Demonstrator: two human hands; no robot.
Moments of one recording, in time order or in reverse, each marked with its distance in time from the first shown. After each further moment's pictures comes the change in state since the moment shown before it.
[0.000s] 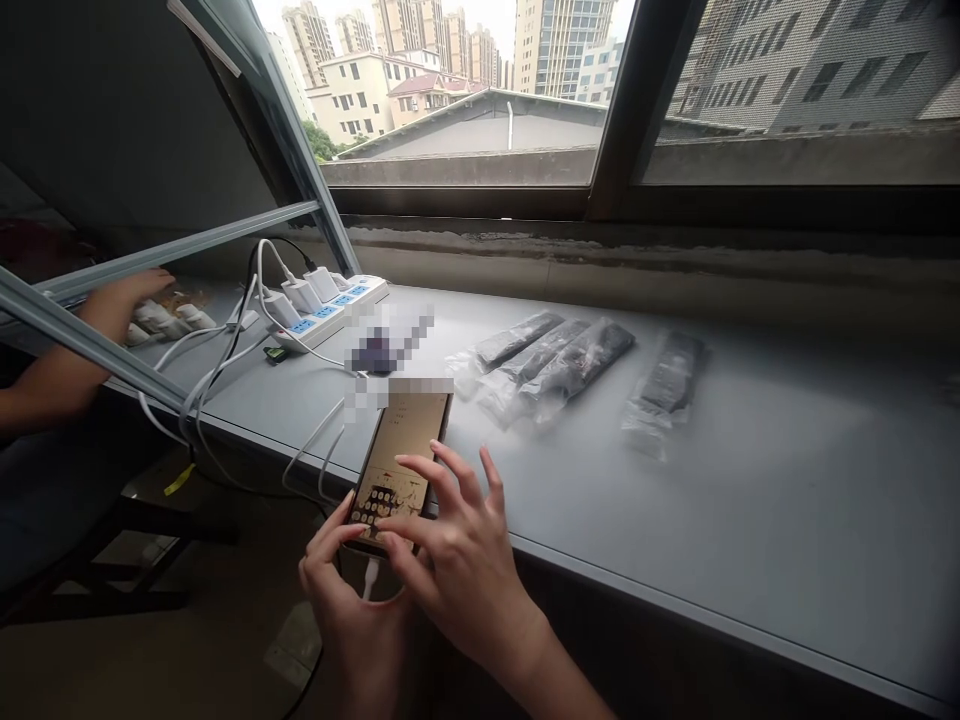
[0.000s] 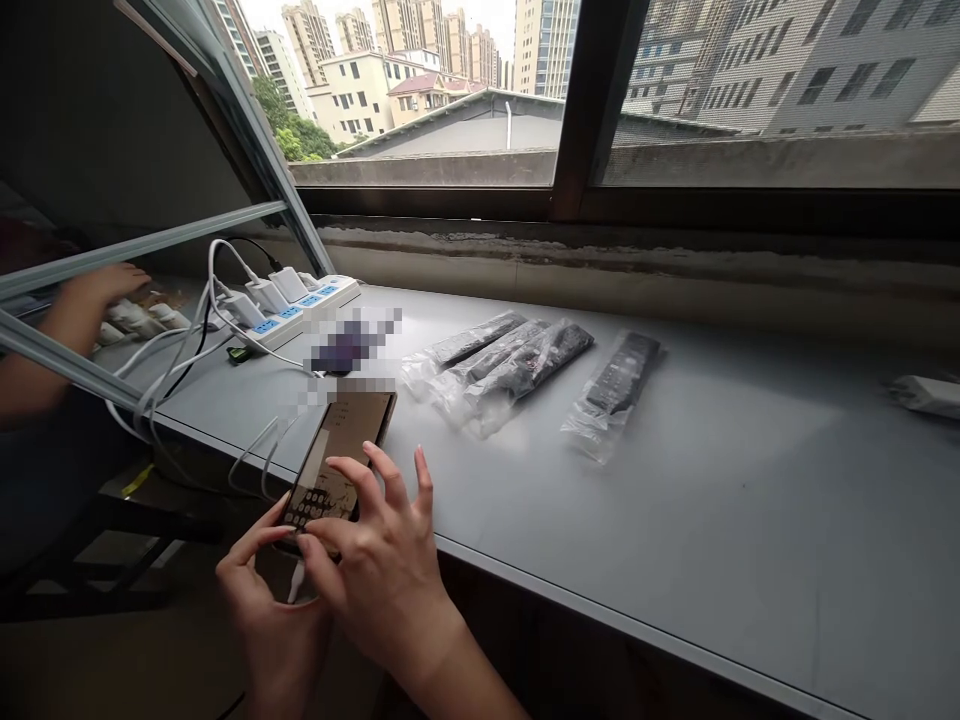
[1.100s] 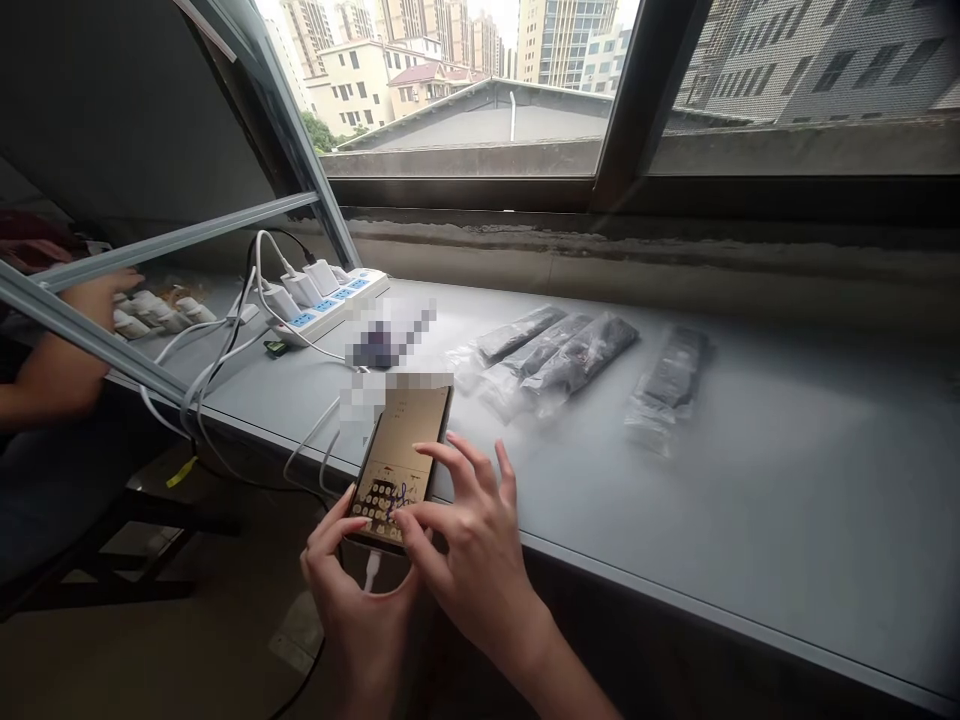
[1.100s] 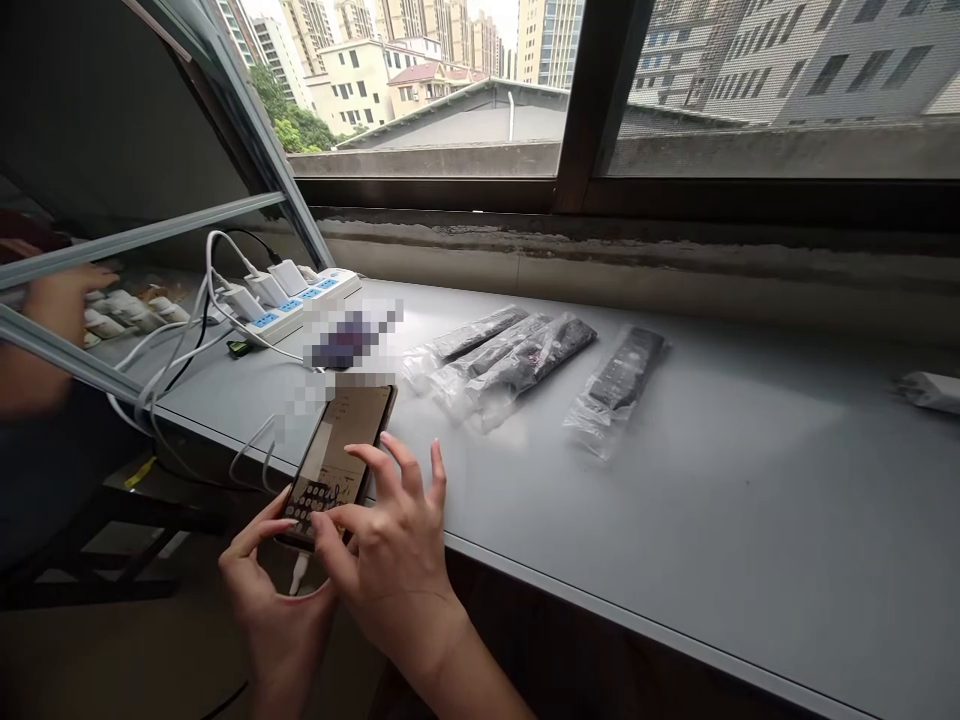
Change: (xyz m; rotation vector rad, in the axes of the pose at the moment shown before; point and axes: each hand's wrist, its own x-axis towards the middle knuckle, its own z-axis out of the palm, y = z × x) left_hand 0.003 0.011 -0.001 0.051 -0.026 0.015; right_hand 0.000 0.002 0.001 0.054 0.077 0.127
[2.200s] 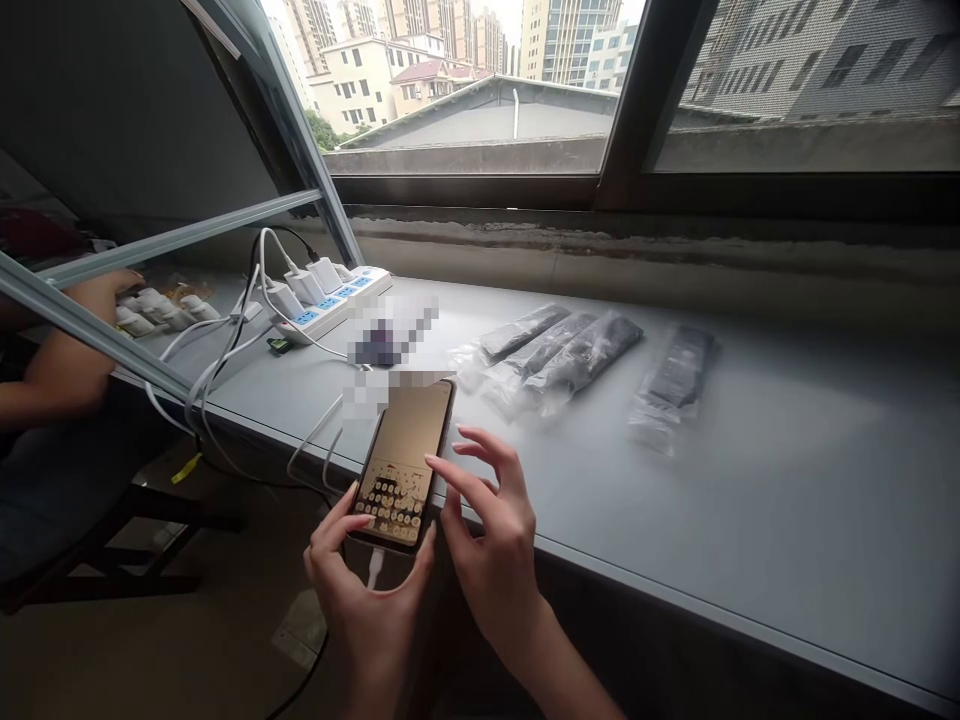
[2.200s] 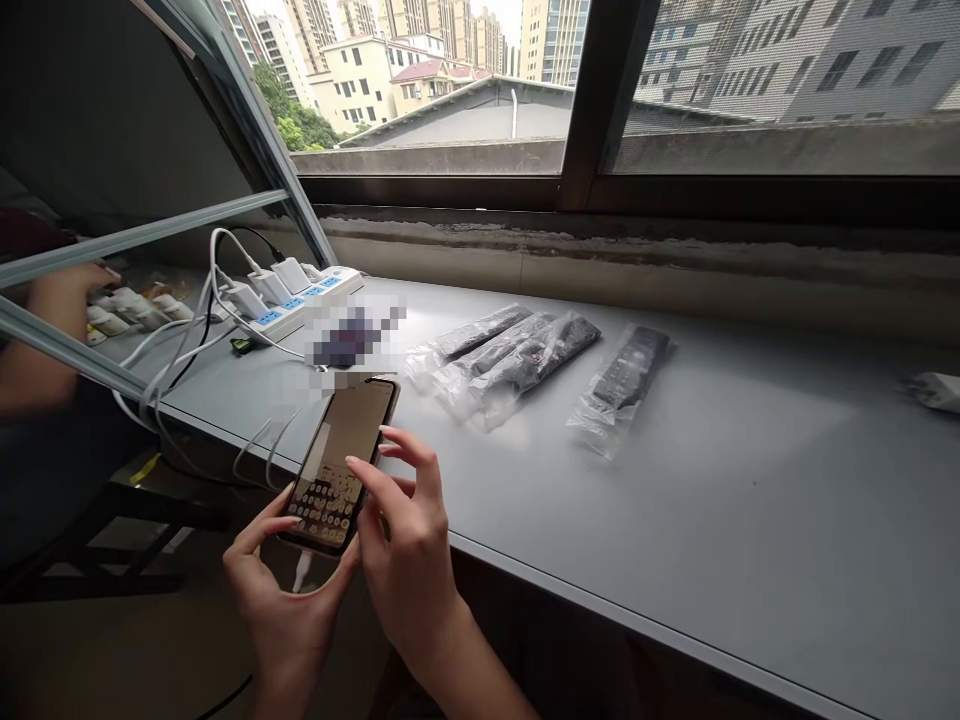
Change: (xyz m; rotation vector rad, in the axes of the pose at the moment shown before) left_hand 0.003 -0.003 0.000 0.026 0.000 0.041; right_hand 0.000 0.005 0.003 0.380 0.323 -0.017
